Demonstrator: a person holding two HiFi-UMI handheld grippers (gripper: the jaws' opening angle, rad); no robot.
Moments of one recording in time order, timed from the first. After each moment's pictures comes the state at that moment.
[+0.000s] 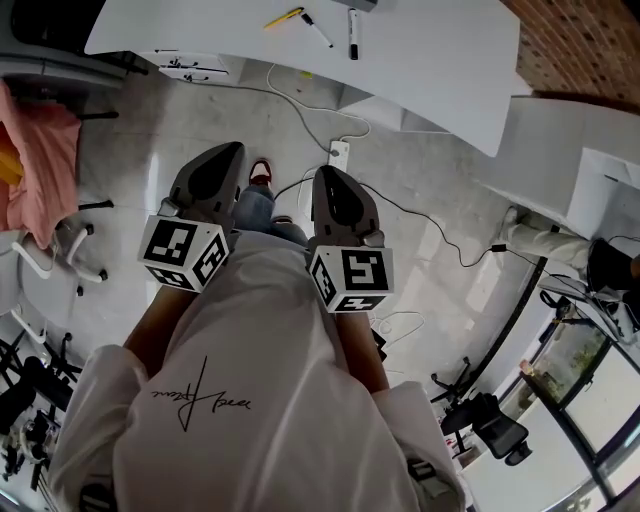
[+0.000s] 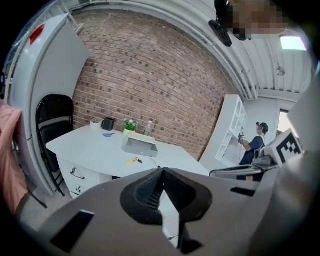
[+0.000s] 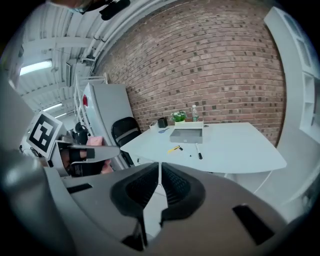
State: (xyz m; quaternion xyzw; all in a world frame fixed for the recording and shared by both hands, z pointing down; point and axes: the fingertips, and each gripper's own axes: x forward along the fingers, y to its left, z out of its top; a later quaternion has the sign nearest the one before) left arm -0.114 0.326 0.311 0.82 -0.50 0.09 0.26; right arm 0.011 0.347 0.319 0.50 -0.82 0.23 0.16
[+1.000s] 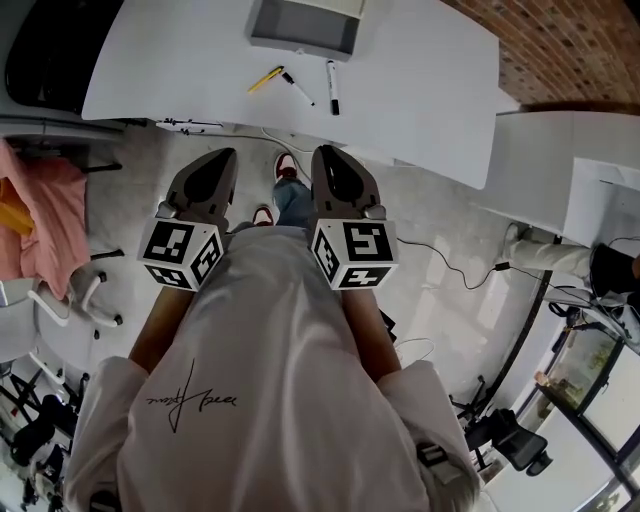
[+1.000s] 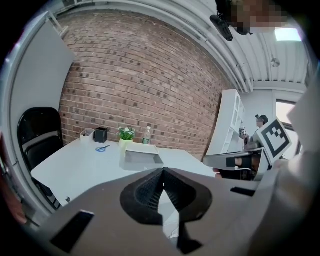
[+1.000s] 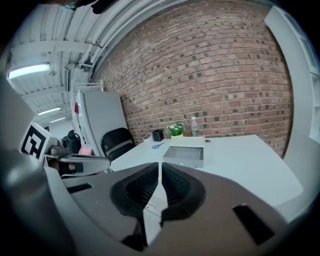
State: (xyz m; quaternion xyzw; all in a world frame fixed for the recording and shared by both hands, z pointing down) left arm -0.118 0.215 0.300 0.84 -0.49 0.11 0.21; right arm 0.013 0.206 0.297 0.52 -0.82 0.20 0.13
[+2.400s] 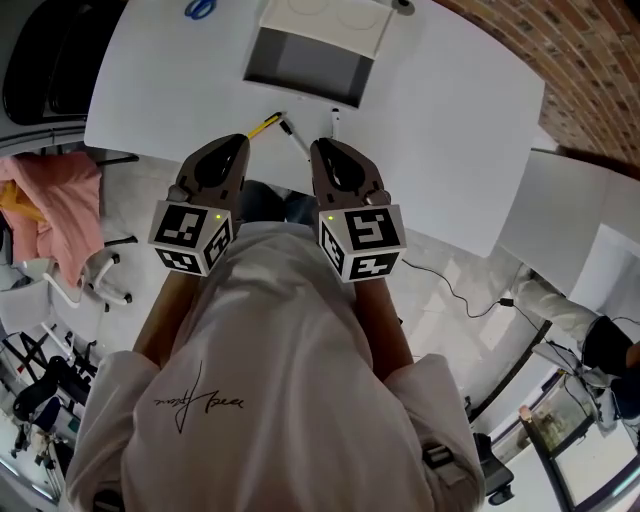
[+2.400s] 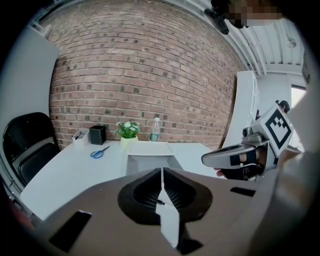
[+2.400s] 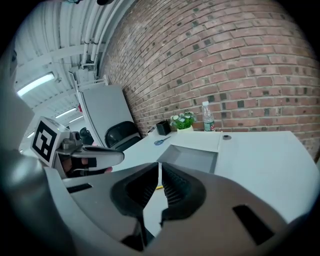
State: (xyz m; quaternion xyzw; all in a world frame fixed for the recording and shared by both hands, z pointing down) left arm -0.081 0.045 0.336 0.81 -0.52 0.18 0.22; right arm 0.023 0.037 0.342 0.40 -0.87 0.25 0.16
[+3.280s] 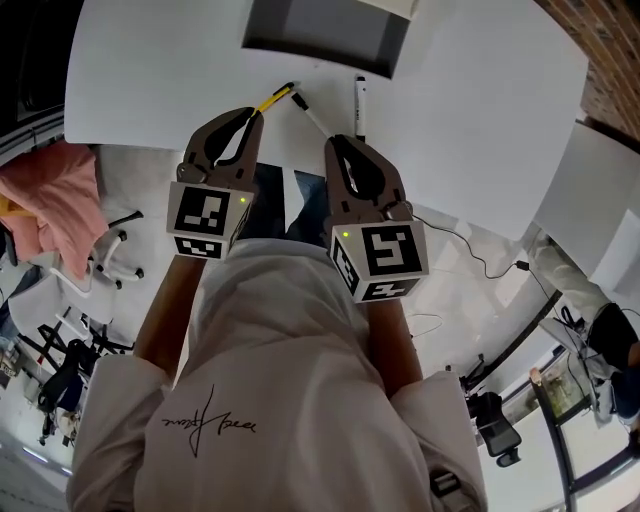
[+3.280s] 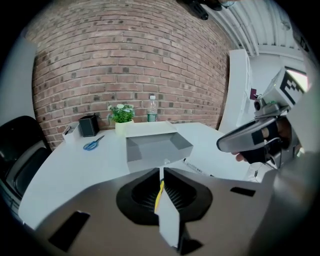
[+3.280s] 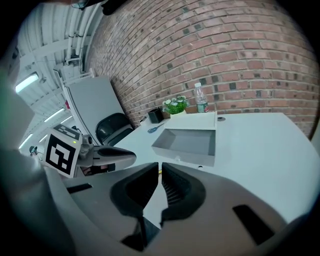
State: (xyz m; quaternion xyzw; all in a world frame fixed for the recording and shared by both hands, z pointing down) left arm -0.092 0.026 0.421 0.81 -0.47 0.27 0.20; right arm 0.009 0.048 0.394 0.43 -0.83 0.30 0.19
